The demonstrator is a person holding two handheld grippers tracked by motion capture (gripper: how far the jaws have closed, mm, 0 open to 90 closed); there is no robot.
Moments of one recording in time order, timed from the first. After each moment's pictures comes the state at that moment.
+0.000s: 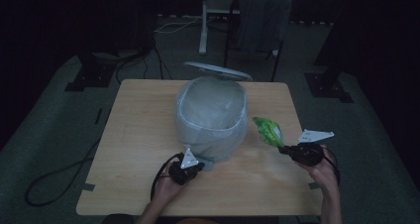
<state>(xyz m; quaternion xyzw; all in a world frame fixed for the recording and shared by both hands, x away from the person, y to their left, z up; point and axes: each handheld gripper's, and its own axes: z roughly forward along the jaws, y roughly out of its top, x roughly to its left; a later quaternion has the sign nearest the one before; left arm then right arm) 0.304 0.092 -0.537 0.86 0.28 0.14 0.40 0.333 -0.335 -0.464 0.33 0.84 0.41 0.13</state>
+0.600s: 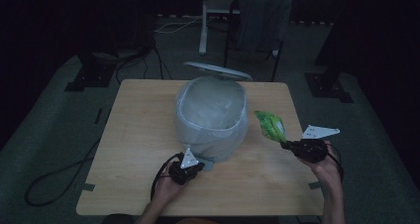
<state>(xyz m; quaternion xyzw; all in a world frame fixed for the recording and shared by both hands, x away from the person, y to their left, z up) 0.304 0.092 -0.537 0.86 0.28 0.14 0.40 0.331 -0.334 -0.441 0.32 0.83 0.43 0.15</state>
